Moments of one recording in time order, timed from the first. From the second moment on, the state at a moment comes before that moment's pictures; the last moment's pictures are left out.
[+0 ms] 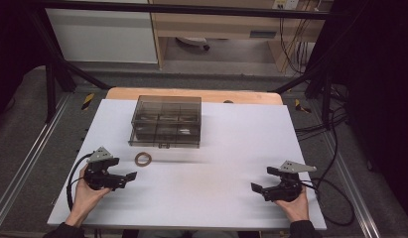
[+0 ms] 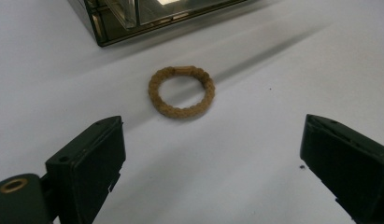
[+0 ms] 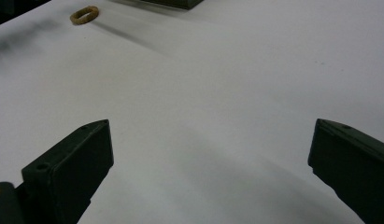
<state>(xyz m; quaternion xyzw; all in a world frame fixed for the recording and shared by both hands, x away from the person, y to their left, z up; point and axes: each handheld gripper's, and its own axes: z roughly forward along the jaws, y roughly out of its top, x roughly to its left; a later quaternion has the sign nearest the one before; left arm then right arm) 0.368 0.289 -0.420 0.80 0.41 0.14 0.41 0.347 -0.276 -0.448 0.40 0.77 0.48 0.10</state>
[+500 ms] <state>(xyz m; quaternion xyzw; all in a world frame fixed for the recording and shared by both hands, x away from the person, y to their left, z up) 0.386 0.286 -0.416 0.79 0.44 0.14 0.39 0.348 -0.275 -0.449 0.40 0.77 0.48 0.10</state>
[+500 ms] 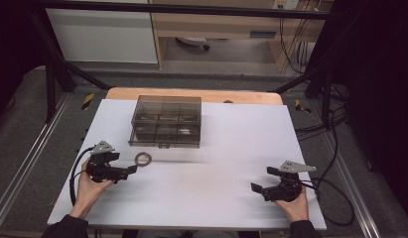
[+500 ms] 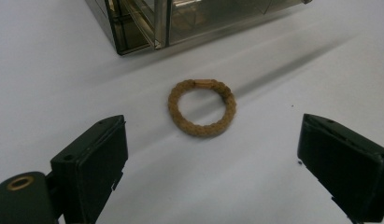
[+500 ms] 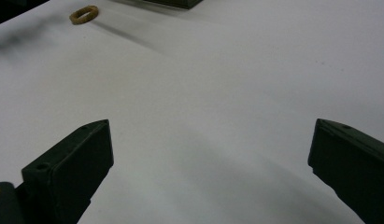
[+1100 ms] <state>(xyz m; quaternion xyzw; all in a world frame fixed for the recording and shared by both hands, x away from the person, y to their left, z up) 0.408 0.275 -0.428 0.78 0.48 0.15 0.38 0.348 -0.276 -0.448 0.40 0.77 0.48 0.10</state>
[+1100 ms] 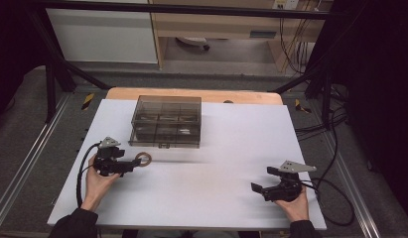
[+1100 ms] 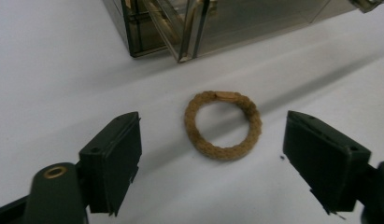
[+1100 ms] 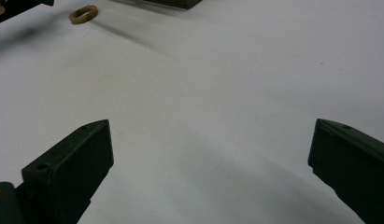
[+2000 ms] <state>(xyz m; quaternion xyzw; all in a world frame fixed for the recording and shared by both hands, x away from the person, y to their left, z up) 0.421 0.267 -0.443 0.78 0.48 0.16 0.36 0.348 -0.276 -0.449 0.40 0.77 0.48 0.10</state>
